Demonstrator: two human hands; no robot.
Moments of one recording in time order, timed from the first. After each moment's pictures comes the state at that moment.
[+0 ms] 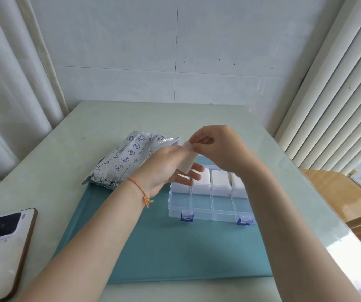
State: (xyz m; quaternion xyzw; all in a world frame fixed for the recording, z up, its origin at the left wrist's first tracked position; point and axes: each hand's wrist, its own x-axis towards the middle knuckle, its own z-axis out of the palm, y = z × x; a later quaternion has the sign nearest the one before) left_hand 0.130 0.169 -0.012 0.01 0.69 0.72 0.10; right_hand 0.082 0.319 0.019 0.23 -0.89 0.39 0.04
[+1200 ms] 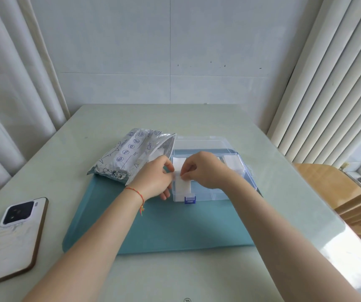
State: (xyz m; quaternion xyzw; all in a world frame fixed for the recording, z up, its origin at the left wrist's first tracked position) left_hand 0.159 0.160 -0.054 -0.03 0.89 0.46 0.02; right_hand 0.117 0.318 -0.030 0.23 -0.93 0.28 -0.09
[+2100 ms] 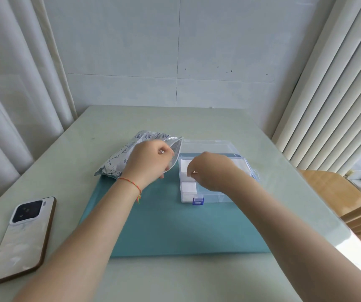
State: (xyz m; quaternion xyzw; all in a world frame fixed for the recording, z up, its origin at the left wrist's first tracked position) left_hand 0.164 0.141 -0.009 -0.06 0.89 0.43 -0.13; right_hand 0.119 0.306 -0.013 0.29 -0.96 -0.03 -0.01
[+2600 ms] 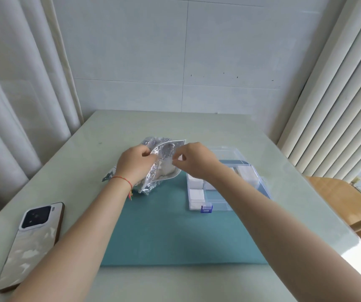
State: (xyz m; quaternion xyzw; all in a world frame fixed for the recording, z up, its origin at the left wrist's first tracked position) left_hand 0.131 0.086 -0.033 -0.13 0.91 0.37 -0.16; right_hand 0.083 0.255 -0.014 0.27 -0.95 0.18 0.02
